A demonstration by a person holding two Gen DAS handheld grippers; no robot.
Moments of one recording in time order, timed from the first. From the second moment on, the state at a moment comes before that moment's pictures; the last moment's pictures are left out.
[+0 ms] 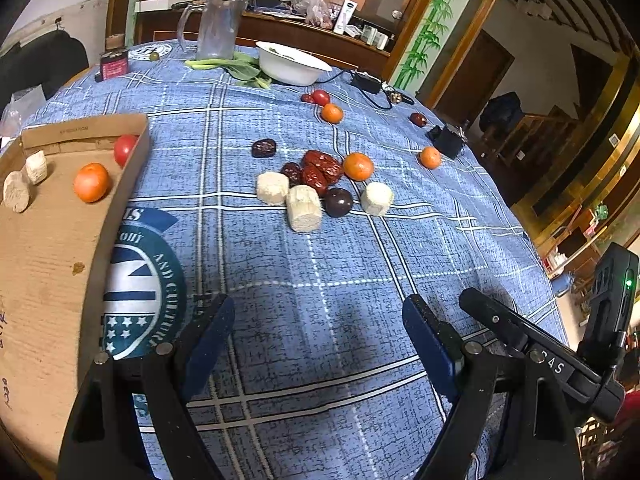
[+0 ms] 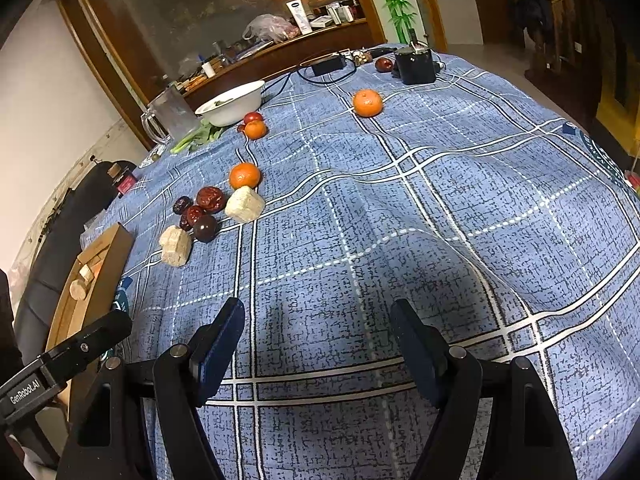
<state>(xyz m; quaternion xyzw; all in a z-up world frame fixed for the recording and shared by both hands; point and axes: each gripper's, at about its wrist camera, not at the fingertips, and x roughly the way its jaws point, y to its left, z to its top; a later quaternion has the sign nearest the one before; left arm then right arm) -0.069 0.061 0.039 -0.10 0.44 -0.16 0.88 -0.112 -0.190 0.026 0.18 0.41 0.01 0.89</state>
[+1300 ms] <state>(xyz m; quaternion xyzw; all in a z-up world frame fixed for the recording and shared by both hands) -0.101 0.090 0.063 -0.11 0.41 -0.15 0.89 -0.114 -0.184 0.025 0.17 0.42 0.02 0.89</state>
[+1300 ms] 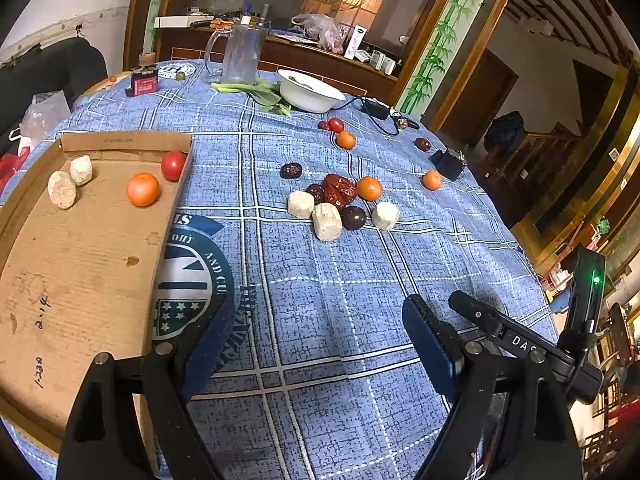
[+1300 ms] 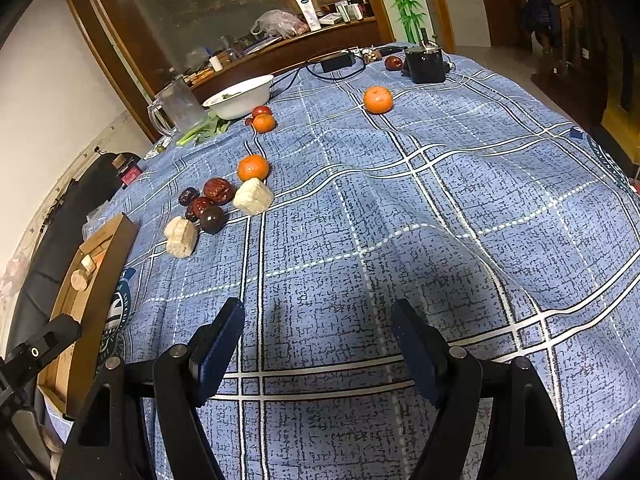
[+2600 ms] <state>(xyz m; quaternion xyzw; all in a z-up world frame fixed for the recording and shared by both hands) -0.087 0.128 0.043 -0.10 0.42 -0.09 0.90 -0.005 -0.139 0.065 0.12 0.38 0.11 0.91</state>
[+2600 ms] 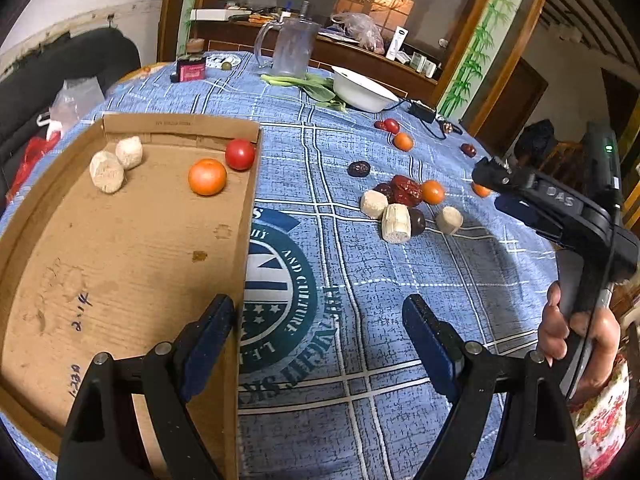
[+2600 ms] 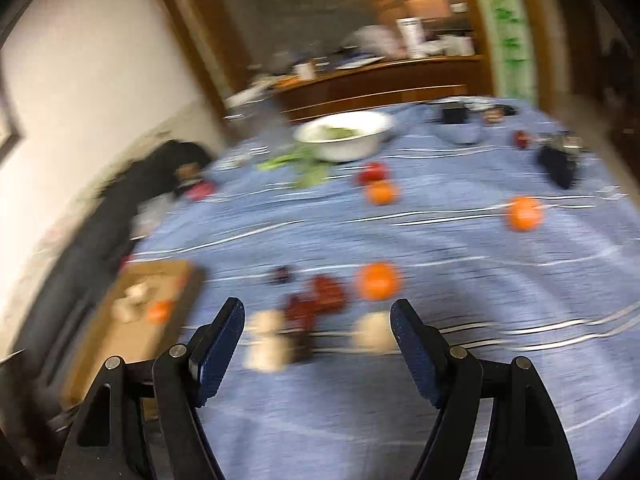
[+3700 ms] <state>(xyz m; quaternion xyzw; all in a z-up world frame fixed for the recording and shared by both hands) -0.002 0.033 0.029 -0.03 0.44 -0.15 0.88 0.019 -0.151 0.024 0.11 0.43 0.07 0.89</state>
